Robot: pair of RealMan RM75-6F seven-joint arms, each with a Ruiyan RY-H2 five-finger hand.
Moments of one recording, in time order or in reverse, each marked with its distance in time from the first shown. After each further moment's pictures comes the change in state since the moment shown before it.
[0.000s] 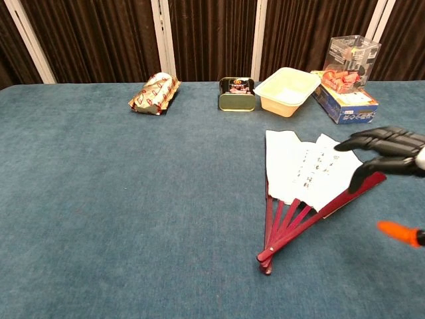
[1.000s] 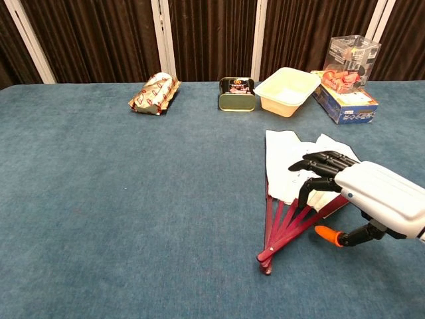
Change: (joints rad) left arm -0.008 0.007 -0.004 -0.019 -0.029 -0.030 0.001; right arm 0.079 -0.305 0.027 0.327 0.143 -0.064 0.027
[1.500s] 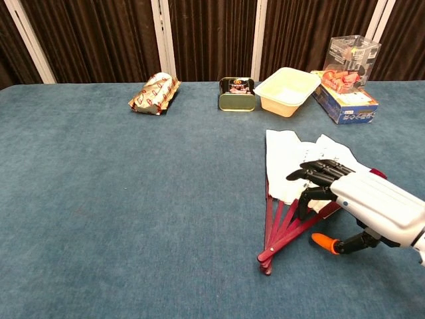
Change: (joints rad) left arm 0.001 0.002 -0.001 -0.002 -0.005 0.000 0.001; right arm 0.003 -0.046 -0.029 0.057 0.028 0.010 0.024
